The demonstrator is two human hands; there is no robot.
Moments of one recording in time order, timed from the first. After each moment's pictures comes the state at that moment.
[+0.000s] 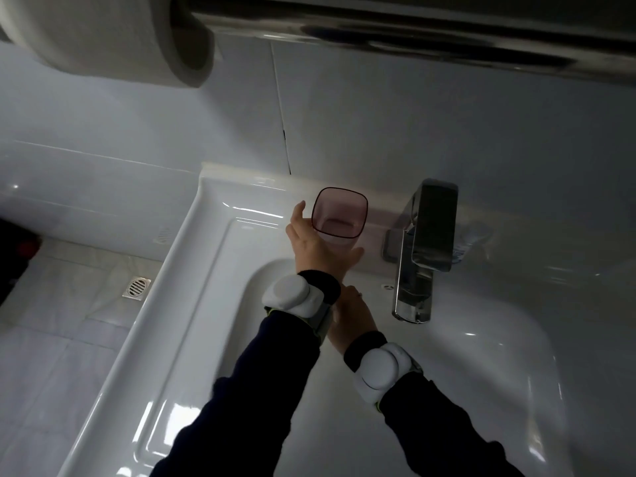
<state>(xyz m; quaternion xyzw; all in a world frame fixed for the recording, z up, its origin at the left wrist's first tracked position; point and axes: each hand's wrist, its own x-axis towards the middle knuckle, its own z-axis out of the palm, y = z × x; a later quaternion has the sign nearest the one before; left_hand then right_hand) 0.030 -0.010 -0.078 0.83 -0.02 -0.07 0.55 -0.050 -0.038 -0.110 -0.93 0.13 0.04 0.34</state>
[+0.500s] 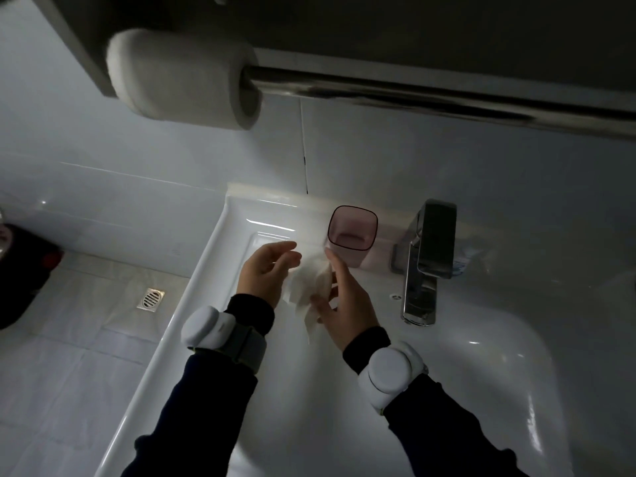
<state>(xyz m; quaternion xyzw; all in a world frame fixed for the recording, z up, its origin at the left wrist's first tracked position) 0.037 0.088 -0.033 0.77 0.02 -0.15 0.62 -0.043 -0.017 -0.049 -0.83 0.15 -0.02 0.53</state>
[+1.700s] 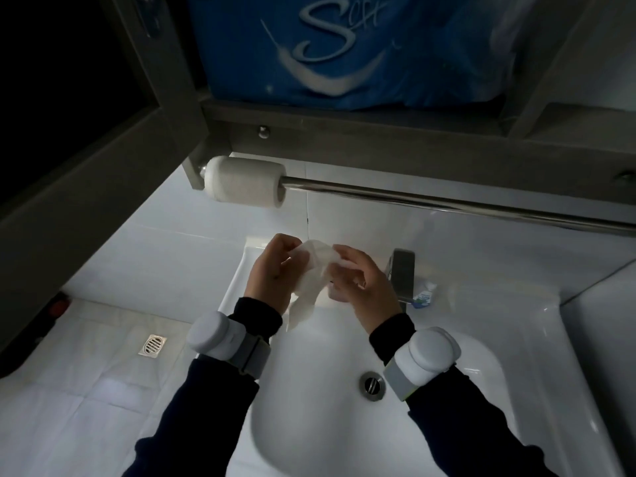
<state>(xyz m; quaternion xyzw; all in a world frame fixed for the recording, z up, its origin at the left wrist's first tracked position) 0.003 0.099 0.101 0.74 -0.17 -0.08 0.65 -0.067 -0.029 0.096 -0.75 0.12 -0.10 0.65</state>
